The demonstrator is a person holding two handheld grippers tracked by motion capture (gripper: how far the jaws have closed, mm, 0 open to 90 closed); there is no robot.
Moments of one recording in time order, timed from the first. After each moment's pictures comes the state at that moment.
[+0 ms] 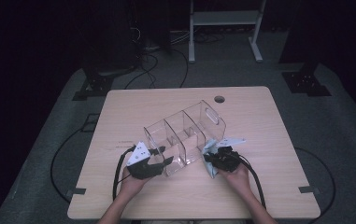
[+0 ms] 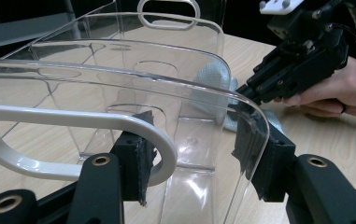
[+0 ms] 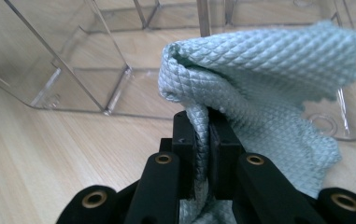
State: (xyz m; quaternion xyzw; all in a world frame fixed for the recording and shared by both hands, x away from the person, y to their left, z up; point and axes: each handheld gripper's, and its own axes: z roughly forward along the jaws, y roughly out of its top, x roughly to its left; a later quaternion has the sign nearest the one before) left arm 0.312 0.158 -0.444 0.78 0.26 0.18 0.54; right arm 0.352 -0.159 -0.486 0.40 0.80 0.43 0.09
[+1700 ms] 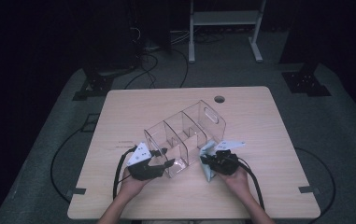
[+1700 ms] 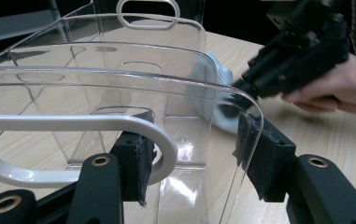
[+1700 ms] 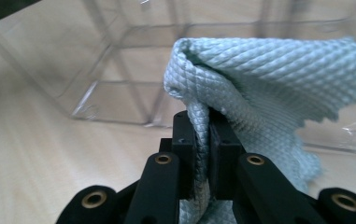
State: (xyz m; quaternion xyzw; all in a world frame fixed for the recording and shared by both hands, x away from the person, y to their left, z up) left arm 0.308 0.156 -0.441 0.79 0.24 0.16 0.54; right arm 0.334 -0.147 -0.478 0.37 0.81 0.45 0.09
